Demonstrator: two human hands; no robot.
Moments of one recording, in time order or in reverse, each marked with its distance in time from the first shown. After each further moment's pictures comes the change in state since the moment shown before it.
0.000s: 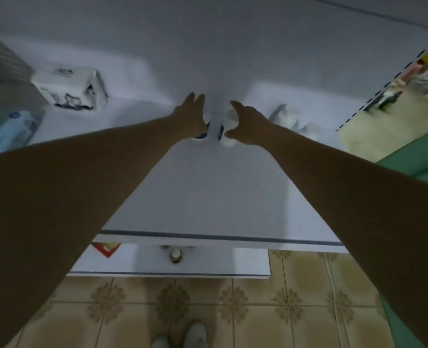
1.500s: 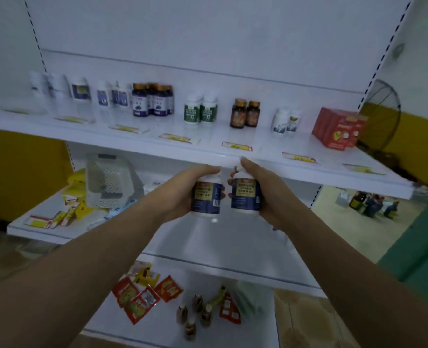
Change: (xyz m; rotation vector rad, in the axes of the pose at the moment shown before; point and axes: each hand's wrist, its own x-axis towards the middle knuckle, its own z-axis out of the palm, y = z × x) left_hand -0.399 0.146 -0.175 -1.276 -0.031 0.049; right_hand -0.384 -0.099 -0.157 1.367 -0.072 -0.341
